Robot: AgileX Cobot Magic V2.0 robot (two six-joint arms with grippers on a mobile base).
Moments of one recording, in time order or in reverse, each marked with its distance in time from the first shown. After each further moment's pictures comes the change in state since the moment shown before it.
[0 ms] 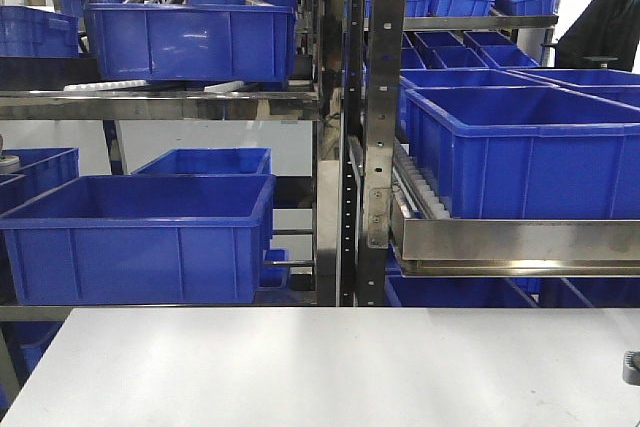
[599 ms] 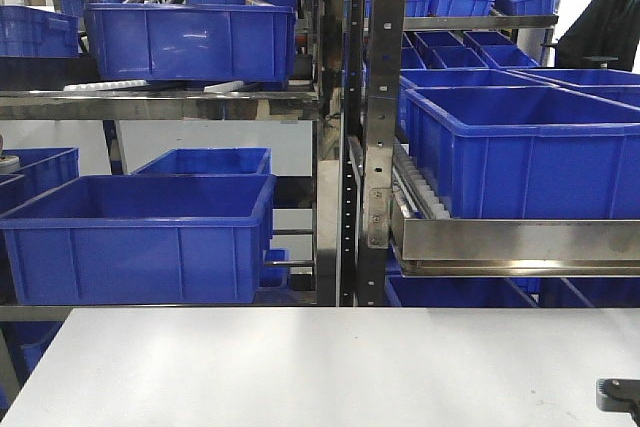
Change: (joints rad) left arm 0.000 0.000 0.000 -0.002 -0.004 0.000; right arm 0.000 0.148 -0.005 0.038 -0.059 -0.117
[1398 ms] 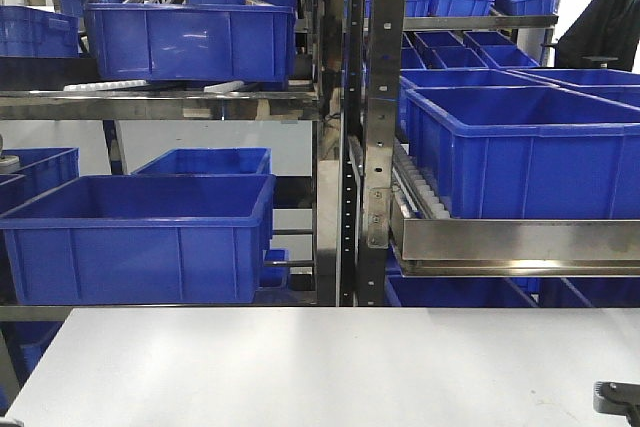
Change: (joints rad) left arm 0.000 -0.103 0.000 0.003 0.008 0.000; right arm 0.000 0.039 -0.001 0.061 -0.038 0.000
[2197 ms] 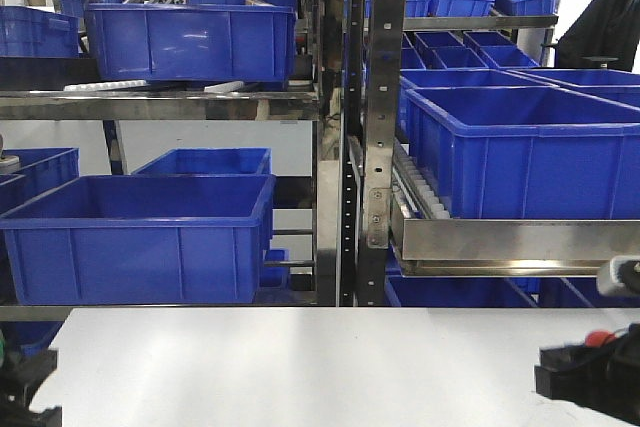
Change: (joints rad) left arm -0.059 -0.631 -0.130 0.134 0.401 -0.046; right arm 0.233 -0.621 0.001 0.361 -0.002 -0.299
